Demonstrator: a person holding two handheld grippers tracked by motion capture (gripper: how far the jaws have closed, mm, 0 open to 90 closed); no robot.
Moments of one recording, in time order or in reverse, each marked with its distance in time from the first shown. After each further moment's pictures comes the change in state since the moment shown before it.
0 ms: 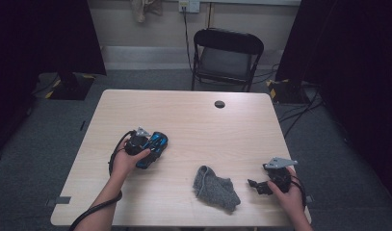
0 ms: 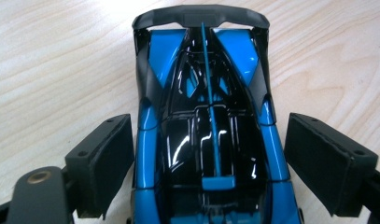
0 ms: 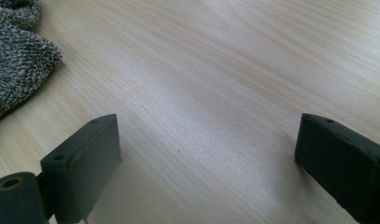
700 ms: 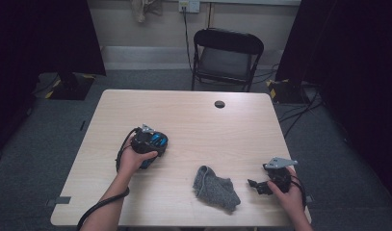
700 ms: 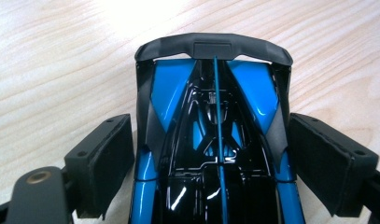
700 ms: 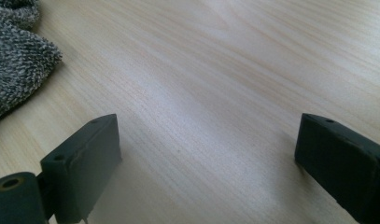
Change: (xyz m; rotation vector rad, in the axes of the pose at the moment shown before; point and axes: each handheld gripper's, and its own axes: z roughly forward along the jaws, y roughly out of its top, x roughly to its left) left arm -0.002 0.012 0.019 -0.026 0.054 -0.045; right arm 0.000 0.000 0.000 0.000 0.001 0.001
